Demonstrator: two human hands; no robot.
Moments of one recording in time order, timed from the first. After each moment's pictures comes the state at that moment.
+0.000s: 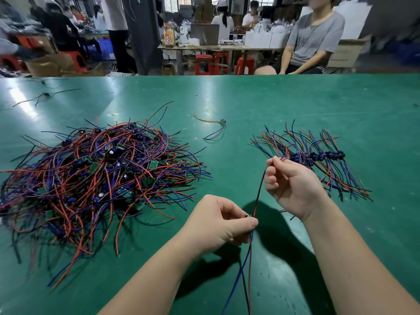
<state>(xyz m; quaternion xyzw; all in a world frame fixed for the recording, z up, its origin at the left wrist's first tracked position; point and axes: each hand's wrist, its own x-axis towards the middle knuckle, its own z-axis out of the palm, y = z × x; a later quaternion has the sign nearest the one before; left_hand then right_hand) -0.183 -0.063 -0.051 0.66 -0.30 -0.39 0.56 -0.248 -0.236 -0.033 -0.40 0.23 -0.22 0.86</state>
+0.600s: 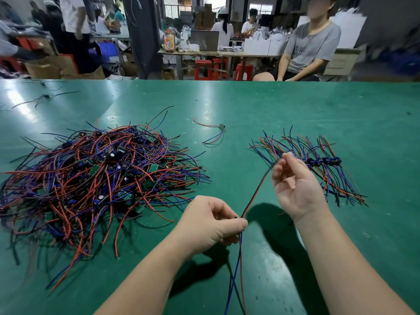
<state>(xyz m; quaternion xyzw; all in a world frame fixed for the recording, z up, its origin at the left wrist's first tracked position) -0.173 -0.056 -0.052 0.68 -0.30 -0.36 0.57 -0.243 -0.244 -0.041 -0.28 0.19 -0.39 0.86</state>
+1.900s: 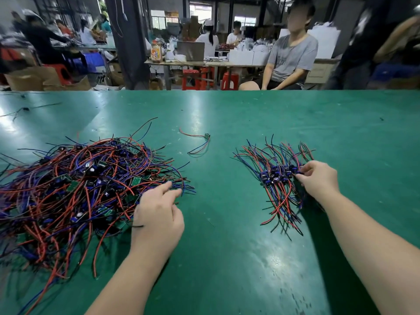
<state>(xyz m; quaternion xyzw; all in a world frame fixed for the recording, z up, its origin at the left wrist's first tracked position) -0.134 -0.050 -0.073 0.88 -0.32 0.12 0.33 -0.278 -0.384 -0.061 -0.80 0.50 -0.25 0.21</state>
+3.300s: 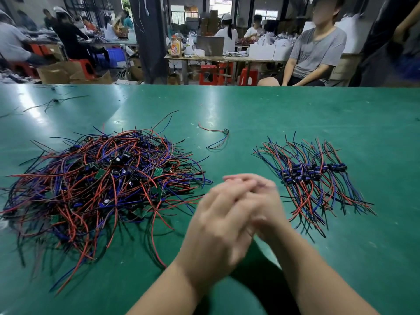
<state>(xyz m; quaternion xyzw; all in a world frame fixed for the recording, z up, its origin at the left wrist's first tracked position) -0.190 -0.055 -0.049 0.64 -0.58 0.25 0.43 -0.226 -0.176 -0.045 -0.60 0.09 -0.27 0.74</state>
